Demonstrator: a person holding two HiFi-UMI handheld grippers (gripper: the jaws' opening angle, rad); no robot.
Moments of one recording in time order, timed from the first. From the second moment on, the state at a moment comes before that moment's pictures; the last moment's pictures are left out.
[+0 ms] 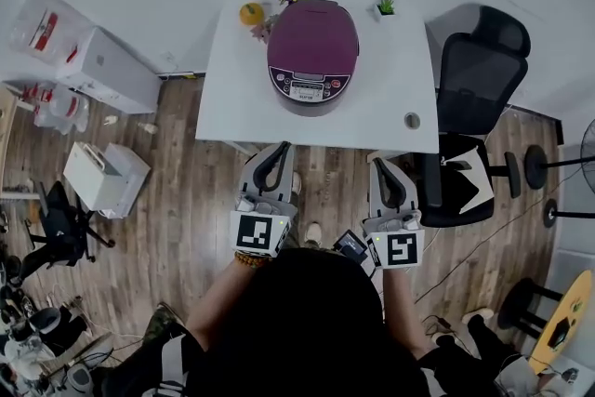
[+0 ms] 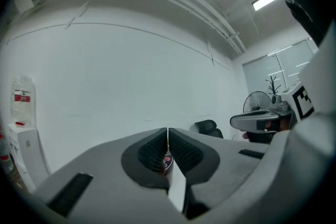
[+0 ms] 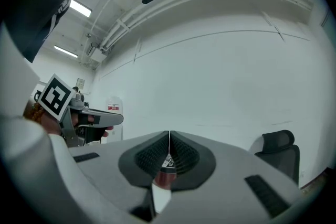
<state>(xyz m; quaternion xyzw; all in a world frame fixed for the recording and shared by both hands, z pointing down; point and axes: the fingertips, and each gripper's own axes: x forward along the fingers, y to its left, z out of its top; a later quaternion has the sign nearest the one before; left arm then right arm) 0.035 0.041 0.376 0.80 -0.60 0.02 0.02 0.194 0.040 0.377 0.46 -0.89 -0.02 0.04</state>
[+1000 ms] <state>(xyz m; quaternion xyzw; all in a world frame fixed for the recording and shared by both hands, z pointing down) -0.092 -0.121 0.364 0.79 -0.61 -0.04 -0.01 0.080 -0.125 0.354 0.47 -0.87 -0.07 0.07</state>
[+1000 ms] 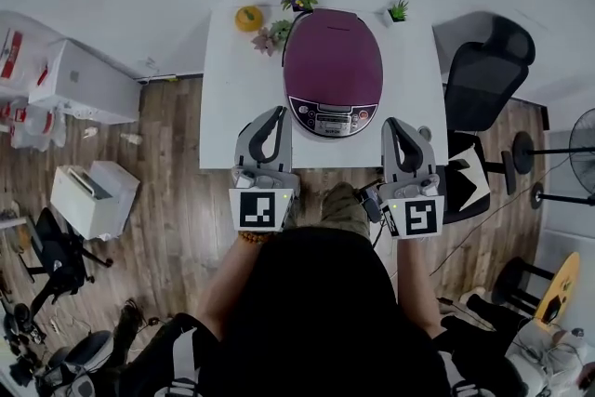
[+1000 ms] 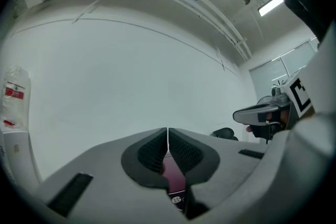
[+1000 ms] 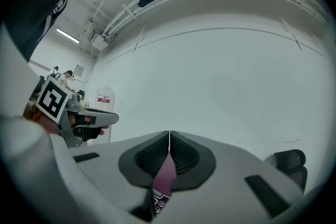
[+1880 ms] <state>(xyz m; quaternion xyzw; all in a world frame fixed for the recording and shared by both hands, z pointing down) -0.072 -0.156 0.405 0.83 -0.56 -0.01 0.02 0.102 -0.174 0.361 0.49 -0.86 -0.09 0.08</state>
